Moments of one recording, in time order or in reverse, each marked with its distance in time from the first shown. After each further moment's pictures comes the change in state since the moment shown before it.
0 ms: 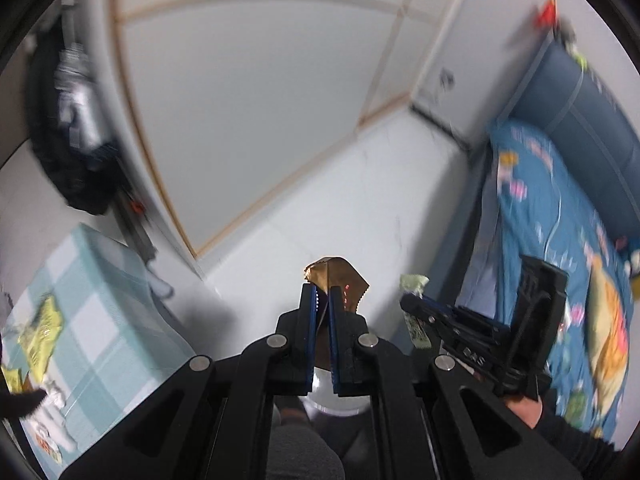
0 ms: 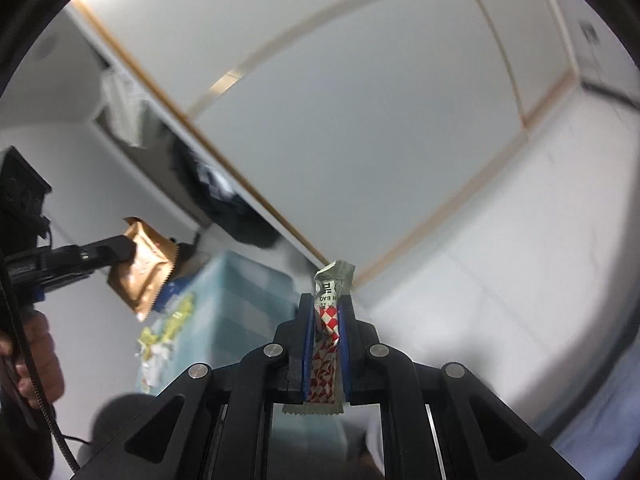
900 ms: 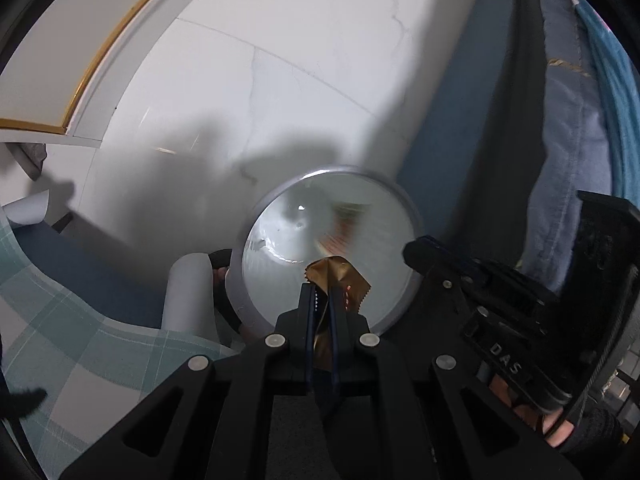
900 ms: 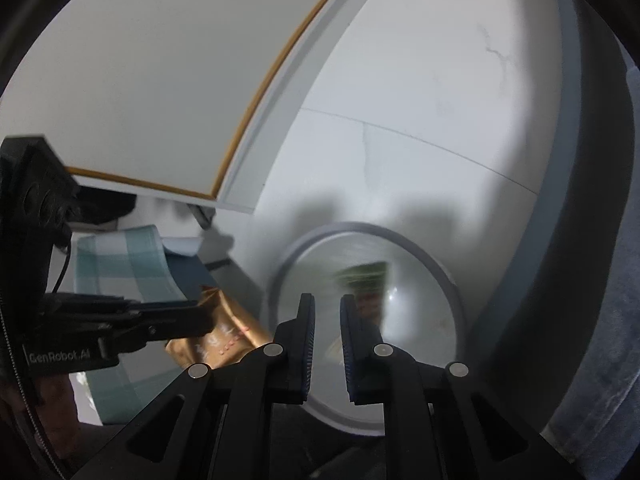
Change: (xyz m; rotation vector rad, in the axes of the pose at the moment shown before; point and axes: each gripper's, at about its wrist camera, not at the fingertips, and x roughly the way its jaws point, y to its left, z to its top) left arm 0.239 -0.034 -0.047 0.098 0.771 -0.077; right arm 0.086 -0.131 -0.089 0.457 0.333 -0.274
